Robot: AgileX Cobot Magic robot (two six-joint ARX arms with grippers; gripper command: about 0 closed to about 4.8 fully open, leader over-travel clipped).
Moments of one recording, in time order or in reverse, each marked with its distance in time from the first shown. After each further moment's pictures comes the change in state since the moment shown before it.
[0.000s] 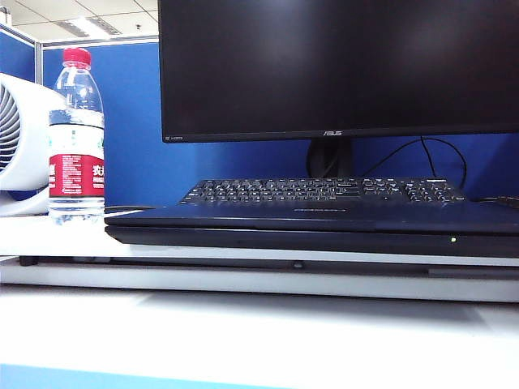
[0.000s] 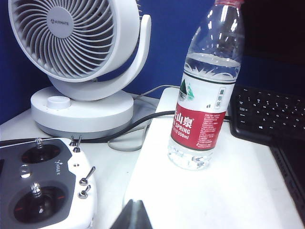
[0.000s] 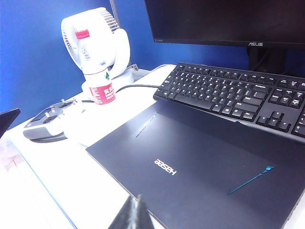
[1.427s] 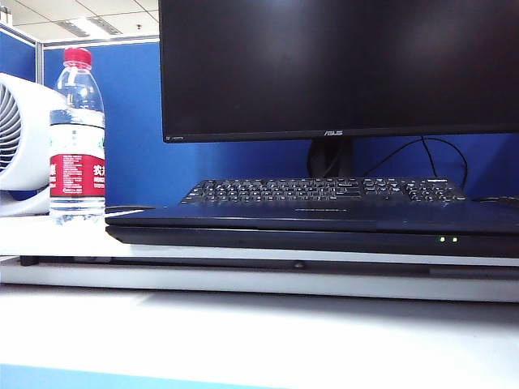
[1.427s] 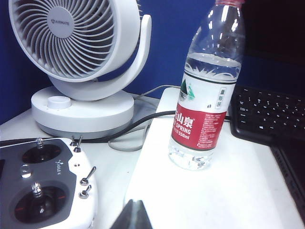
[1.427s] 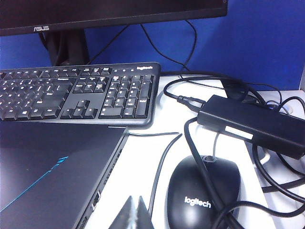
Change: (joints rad) left arm -0.002 0.000 0.000 0.000 0.000 0.000; right arm -0.441 -0.046 -0.627 0.650 0.219 -0.073
